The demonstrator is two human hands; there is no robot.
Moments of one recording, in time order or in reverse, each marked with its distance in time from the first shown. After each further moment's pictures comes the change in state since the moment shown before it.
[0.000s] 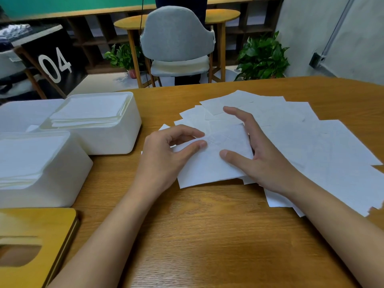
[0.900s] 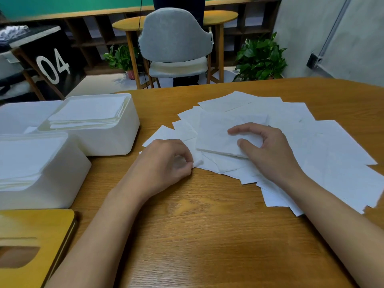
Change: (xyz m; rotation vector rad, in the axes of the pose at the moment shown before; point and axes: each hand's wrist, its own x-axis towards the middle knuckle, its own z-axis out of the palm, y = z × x) left_hand 0.003 -0.019 -0.016 0.492 -0.319 0.115; right_hand 0.010 0.027 -0.011 -0.085 0.296 0.064
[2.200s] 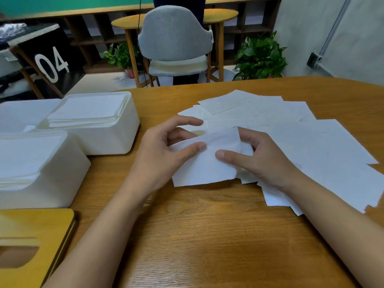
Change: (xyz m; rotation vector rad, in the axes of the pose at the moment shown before) left_hand -0.003 0.035 -0.009 -0.663 0.224 -0.062; right_hand -0.010 -0.023 0.004 0.291 -0.317 0.025
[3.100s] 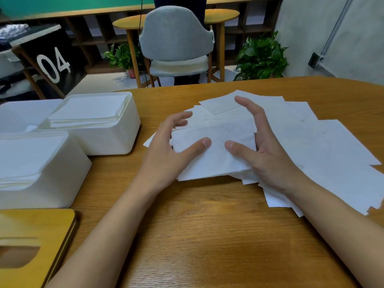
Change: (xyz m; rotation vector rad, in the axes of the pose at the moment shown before) left_hand 0.001 -0.011 0.008 0.057 0.058 -0.146; right_hand -0.001 -0.002 0.003 0.022 0.078 -0.130
